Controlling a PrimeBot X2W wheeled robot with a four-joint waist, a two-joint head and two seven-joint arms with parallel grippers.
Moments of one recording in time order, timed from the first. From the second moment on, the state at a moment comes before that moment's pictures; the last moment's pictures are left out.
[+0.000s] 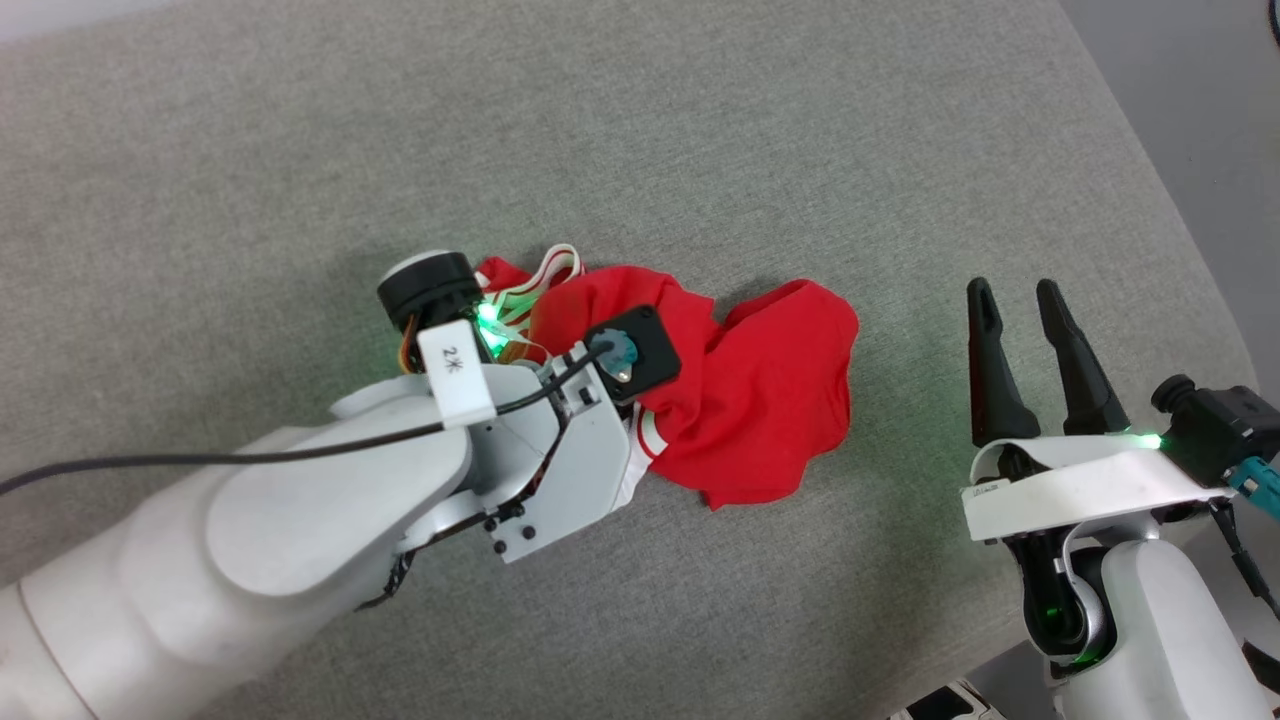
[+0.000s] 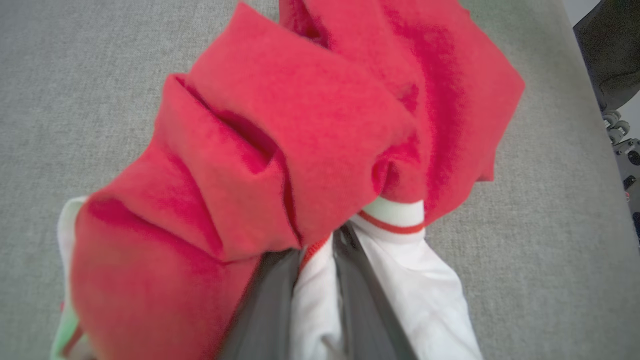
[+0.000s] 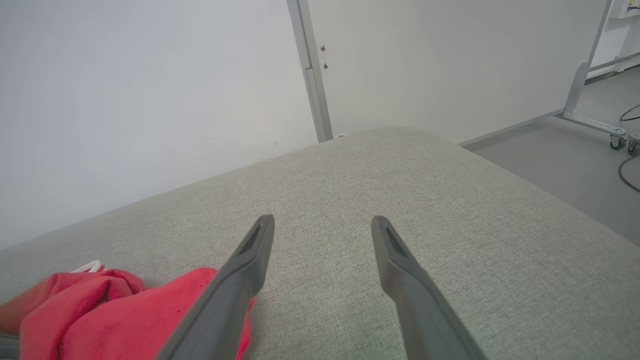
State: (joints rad) left arm -1.10 0.61 -1.27 0.15 -0.69 -0.13 0.53; right arm -0.37 -0.05 0.10 0.25 0.46 0.13 -0.26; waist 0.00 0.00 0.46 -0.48
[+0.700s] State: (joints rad) left arm -1.11 0.55 -1.28 0.23 -0.73 -0.13 0.32; right arm -0.36 -0.05 0.10 0.25 0.33 0.13 -0.26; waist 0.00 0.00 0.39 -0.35
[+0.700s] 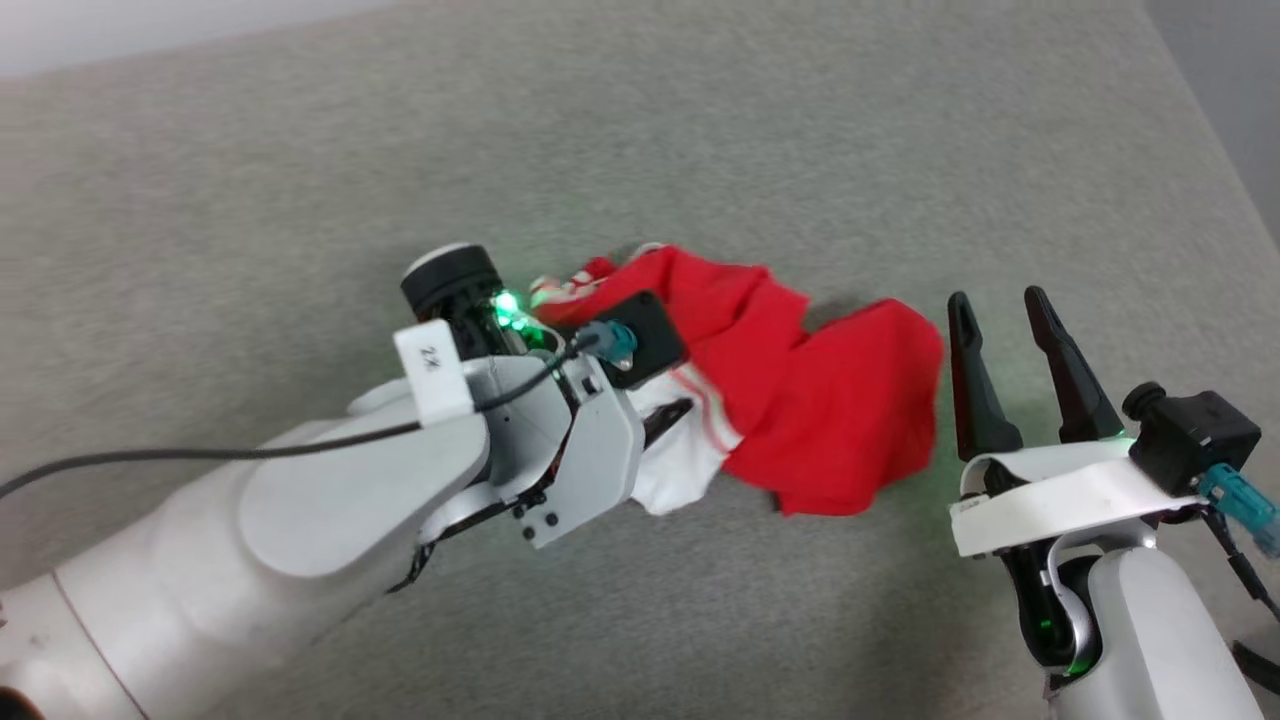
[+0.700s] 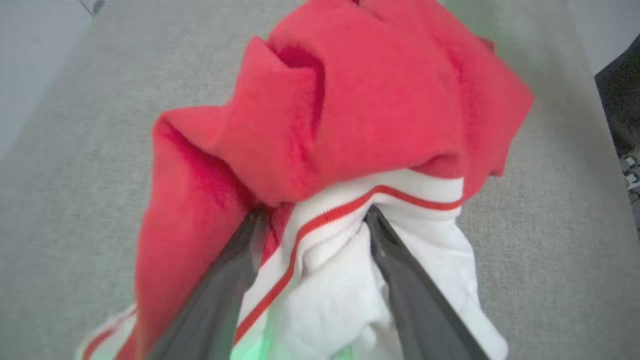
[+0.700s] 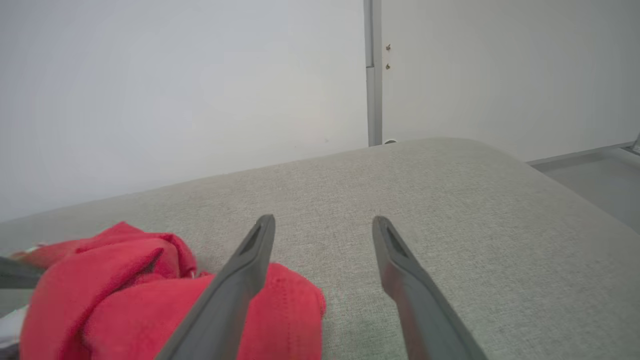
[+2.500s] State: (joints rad) left arm 0.04 0.19 -0.01 0.17 -0.26 -0.13 -0.26; right arm -0.03 -0.17 -0.06 0.15 0.22 0.13 -0.26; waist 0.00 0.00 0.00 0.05
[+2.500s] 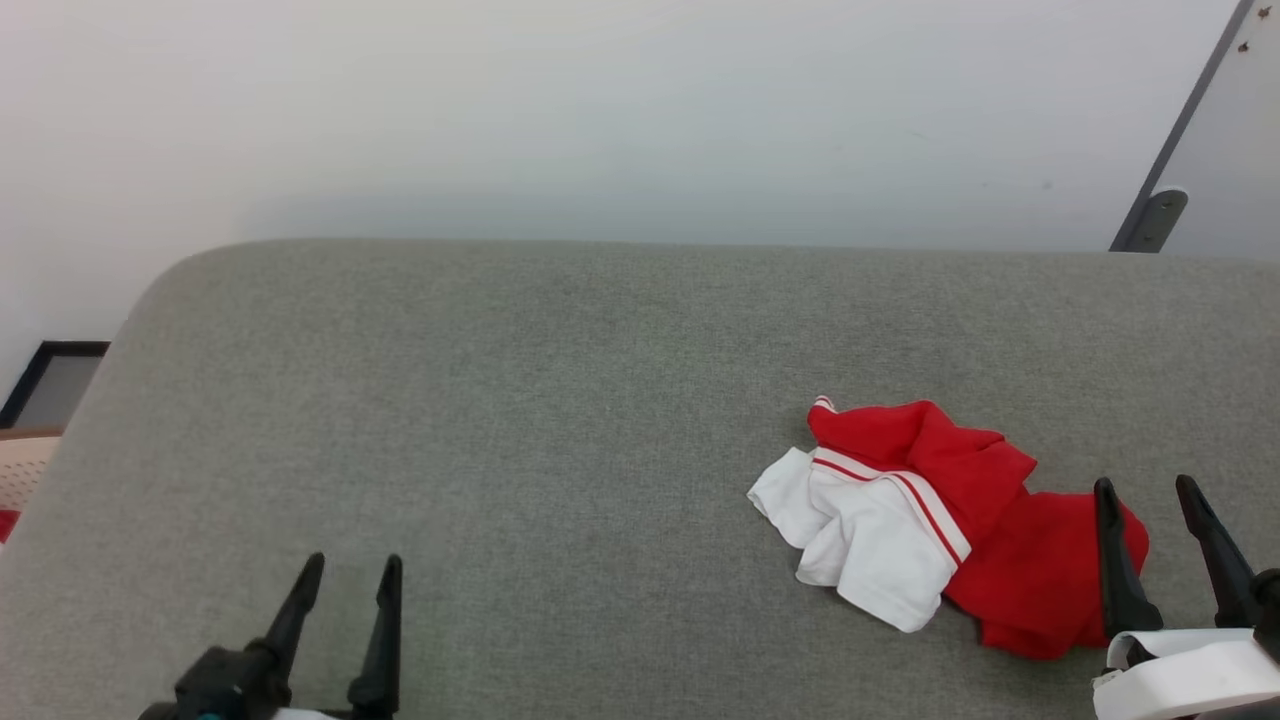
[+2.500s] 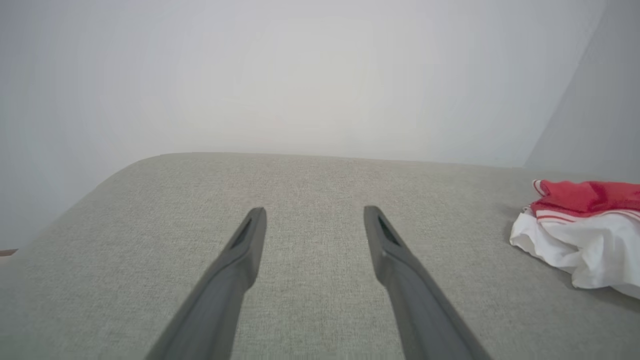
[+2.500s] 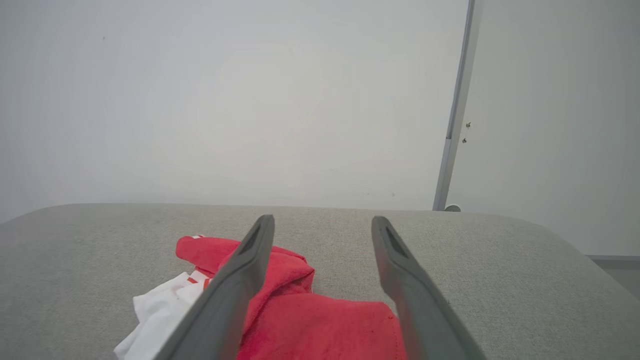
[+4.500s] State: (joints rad) left arm -0.11 0.05 -0.11 0.21 -0.36 -0.13 -0.26; right arm -0.64 -0.90 1.04 -0.07 0.38 0.13 0.35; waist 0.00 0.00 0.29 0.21
